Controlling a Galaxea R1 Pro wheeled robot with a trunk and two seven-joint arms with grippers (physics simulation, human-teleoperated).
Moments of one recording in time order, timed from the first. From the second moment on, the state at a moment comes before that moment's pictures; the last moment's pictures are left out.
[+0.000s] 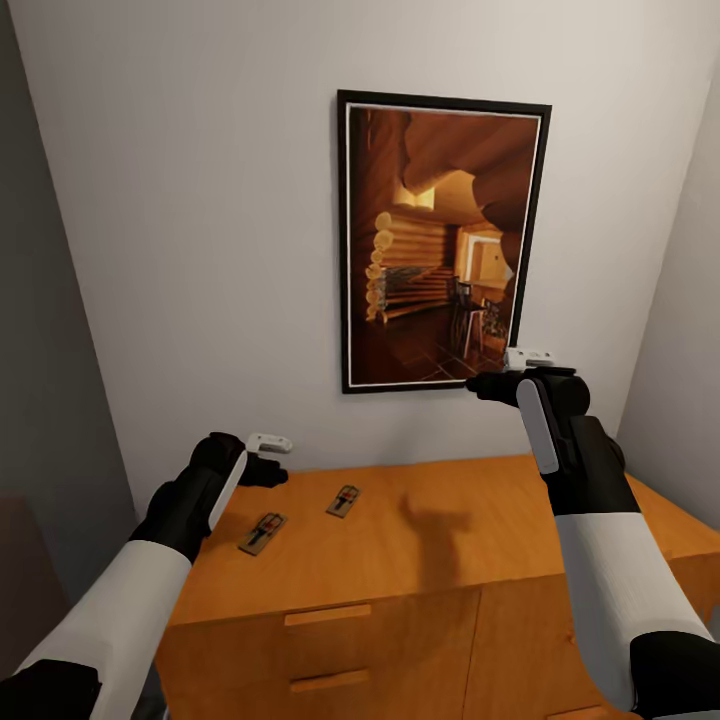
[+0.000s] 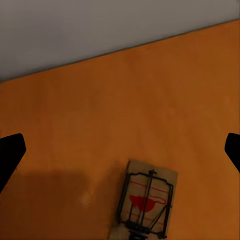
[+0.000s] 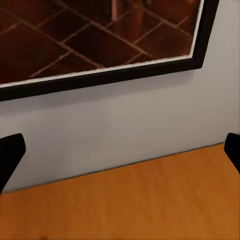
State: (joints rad) left arm -0.84 0.01 -0.14 -0.98 -0.02 1.04 -0.07; right arm -0.94 -0.04 0.02 -1.33 -0.20 1.04 -0.22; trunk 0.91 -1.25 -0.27
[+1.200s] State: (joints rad) left arm -0.84 0.01 -0.31 -0.80 0.00 1.04 -0.10; right arm -0.94 -0.04 0.02 -1.32 -0.20 1.04 -0.22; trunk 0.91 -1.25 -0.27
